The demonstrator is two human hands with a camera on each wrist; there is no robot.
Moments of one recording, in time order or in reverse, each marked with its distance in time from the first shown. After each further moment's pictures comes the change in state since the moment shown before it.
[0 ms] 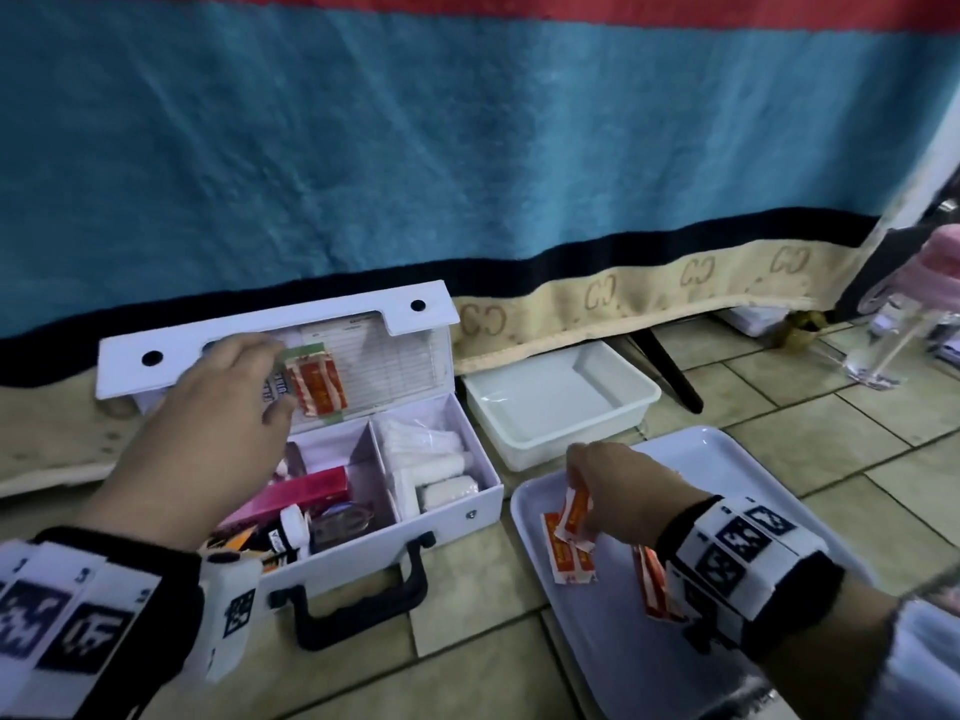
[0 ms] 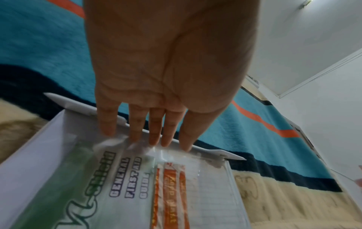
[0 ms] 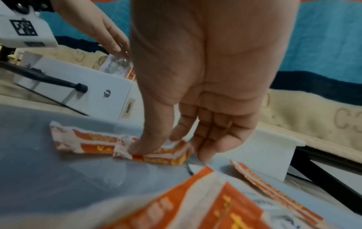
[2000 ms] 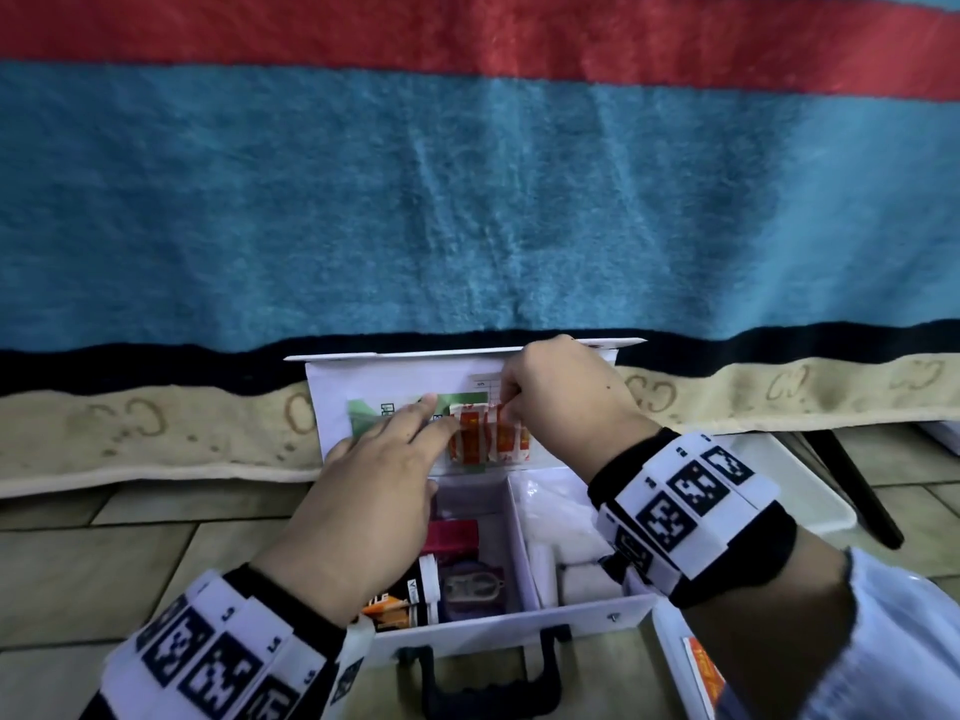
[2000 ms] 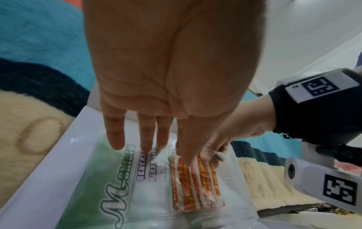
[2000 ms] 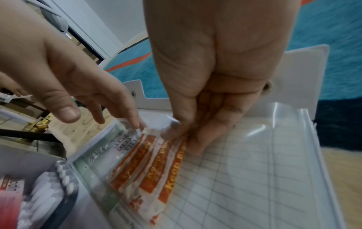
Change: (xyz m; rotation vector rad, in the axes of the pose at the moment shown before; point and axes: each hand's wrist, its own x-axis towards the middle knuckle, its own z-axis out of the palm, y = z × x) left_hand -0.010 -0.019 0.003 0.058 -0.091 0.085; right_hand 0.082 -0.170 -0.109 0.030 0.407 -0.334
